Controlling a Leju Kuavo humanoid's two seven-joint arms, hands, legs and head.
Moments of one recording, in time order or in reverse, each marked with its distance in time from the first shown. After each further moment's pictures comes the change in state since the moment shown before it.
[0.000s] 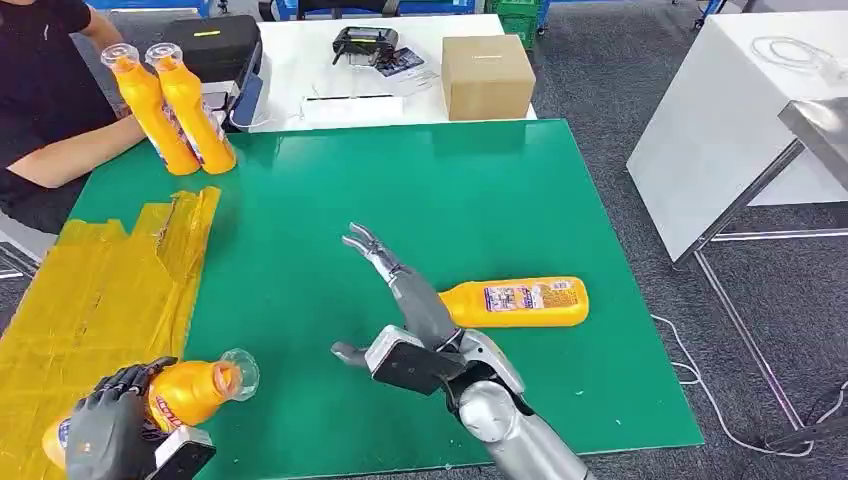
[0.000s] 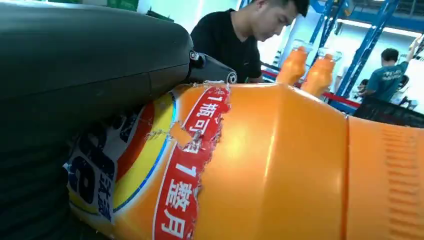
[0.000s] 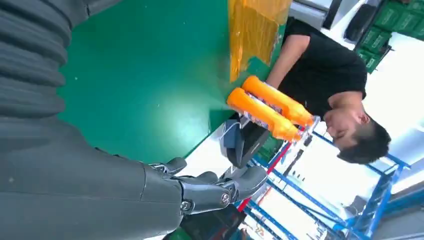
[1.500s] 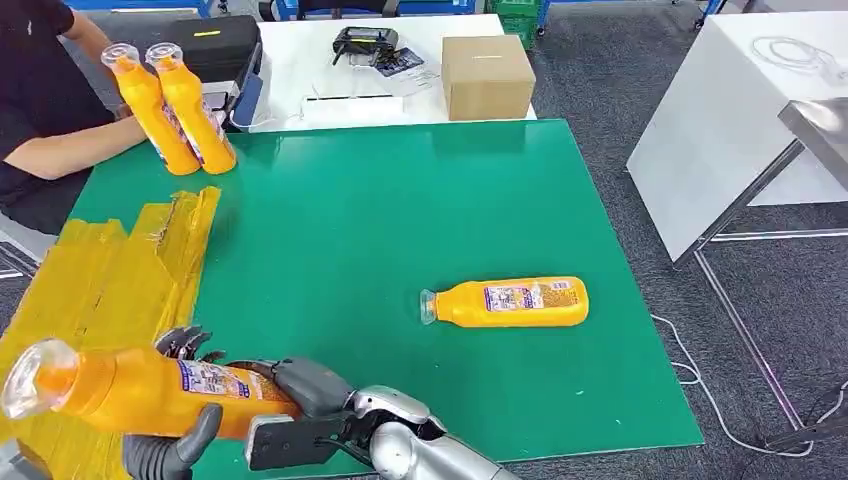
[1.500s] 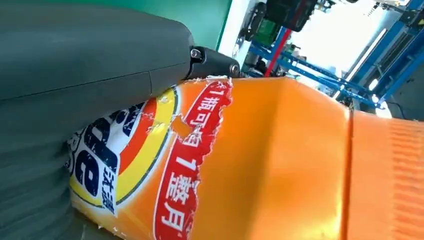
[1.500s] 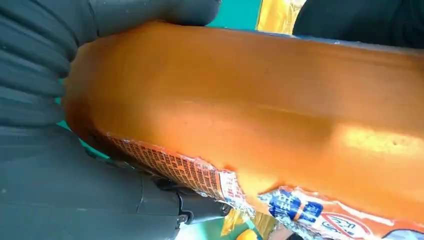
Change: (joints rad) left arm 0.041 -0.056 -0.238 -0.075 1.457 -0.717 0.228; right arm -0.125 0.183 0.357 0.510 -0.029 0.109 -0.034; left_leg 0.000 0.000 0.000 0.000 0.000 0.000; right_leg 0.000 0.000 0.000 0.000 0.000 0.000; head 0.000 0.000
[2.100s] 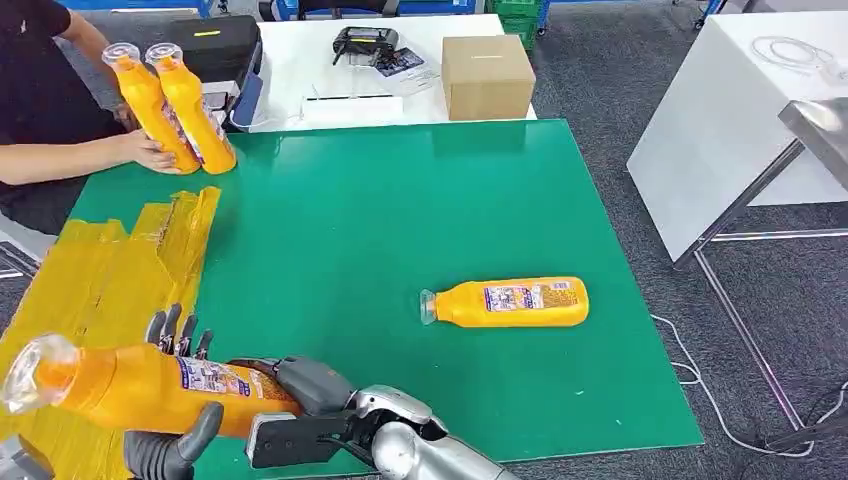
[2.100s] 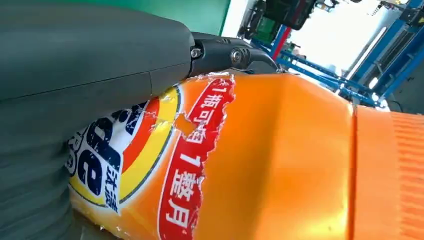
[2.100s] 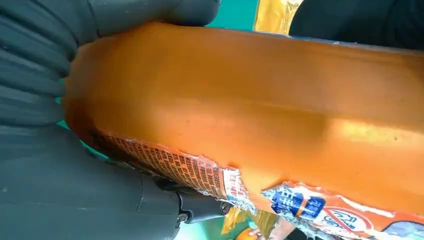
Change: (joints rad) left arm -0.005 -0.001 -0.005 0.000 0.000 0.009 0.013; right arm 0.008 -0.008 -0.008 -0.027 -0.005 0.013 0.007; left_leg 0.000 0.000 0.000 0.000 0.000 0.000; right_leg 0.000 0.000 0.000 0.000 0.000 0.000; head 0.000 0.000
